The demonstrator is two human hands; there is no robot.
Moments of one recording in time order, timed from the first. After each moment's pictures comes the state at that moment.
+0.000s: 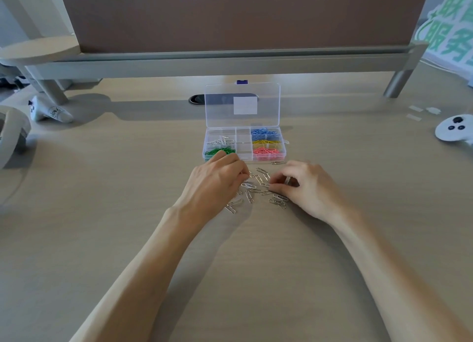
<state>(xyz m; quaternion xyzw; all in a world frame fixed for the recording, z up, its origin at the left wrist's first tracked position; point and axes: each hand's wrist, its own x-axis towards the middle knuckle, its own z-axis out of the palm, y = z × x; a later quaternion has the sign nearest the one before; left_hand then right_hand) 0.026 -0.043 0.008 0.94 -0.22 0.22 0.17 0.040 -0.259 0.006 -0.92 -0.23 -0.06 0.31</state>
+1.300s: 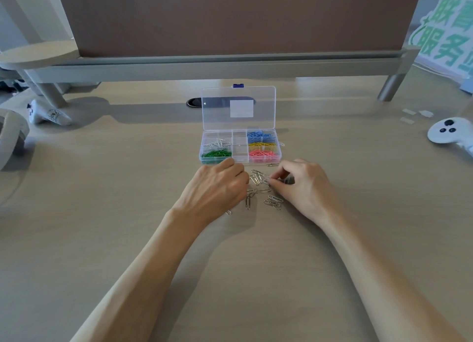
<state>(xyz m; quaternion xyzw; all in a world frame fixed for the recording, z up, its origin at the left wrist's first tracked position) 0.019 -0.049 0.015 0.91 -0.31 0.27 -0.01 0.035 -0.257 0.007 -0.92 -0.15 -0.12 0.33</state>
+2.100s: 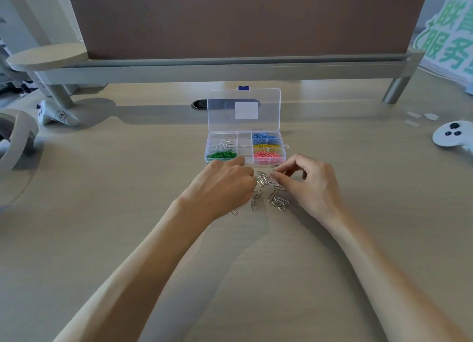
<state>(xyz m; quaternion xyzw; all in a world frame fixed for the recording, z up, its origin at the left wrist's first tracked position) 0.022 -0.053 0.036 0.92 -0.35 0.18 -0.09 0.023 -0.250 0.021 -0.86 -0.14 -0.14 0.47</state>
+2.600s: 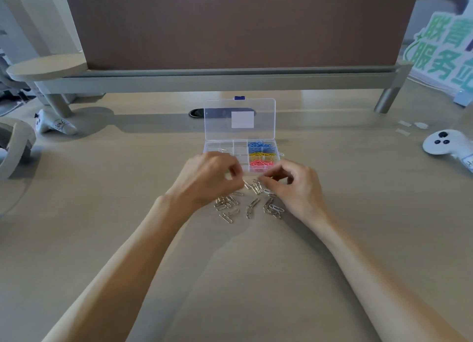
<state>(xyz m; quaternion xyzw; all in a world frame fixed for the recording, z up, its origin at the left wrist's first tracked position) 0.036 -0.040 0.047 0.96 -0.16 0.14 0.19 0.031 -0.238 0.022 -0.84 -0.14 -0.11 0.52</state>
